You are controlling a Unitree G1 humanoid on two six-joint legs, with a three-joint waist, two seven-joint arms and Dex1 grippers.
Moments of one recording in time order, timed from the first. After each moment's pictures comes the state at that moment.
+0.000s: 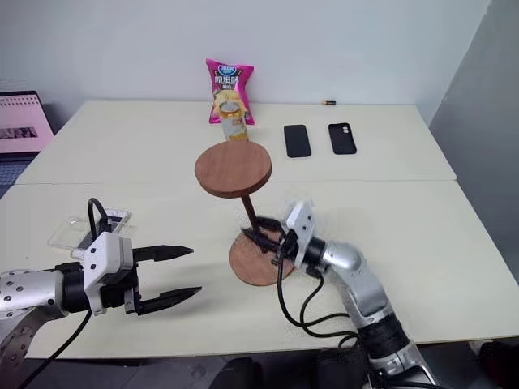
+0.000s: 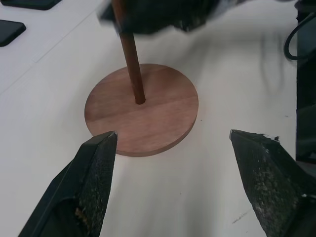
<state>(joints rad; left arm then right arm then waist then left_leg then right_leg) 0.19 0.90 0.35 -0.54 -0.54 0.40 -1.10 -0.34 -0.16 0.32 -0.04 0.29 0.17 0.73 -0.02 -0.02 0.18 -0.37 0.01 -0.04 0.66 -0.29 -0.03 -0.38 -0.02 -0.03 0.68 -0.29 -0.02</state>
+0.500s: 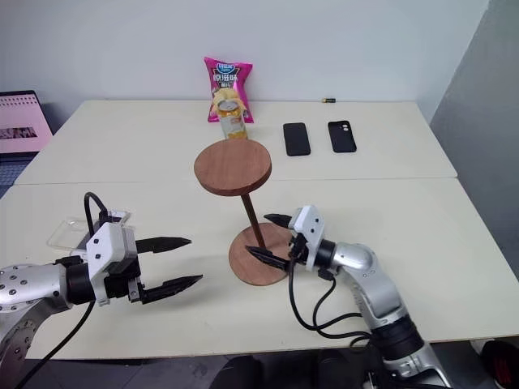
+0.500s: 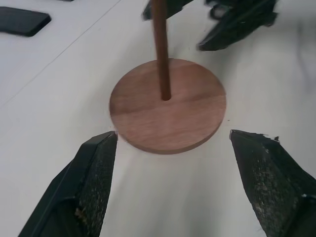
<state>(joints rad) 0.13 0.93 0.34 -0.53 -0.50 0.49 -0.98 -0.34 -0.39 0.27 -0.18 0.29 0.24 0.83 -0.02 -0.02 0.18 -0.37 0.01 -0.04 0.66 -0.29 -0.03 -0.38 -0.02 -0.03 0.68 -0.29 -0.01</state>
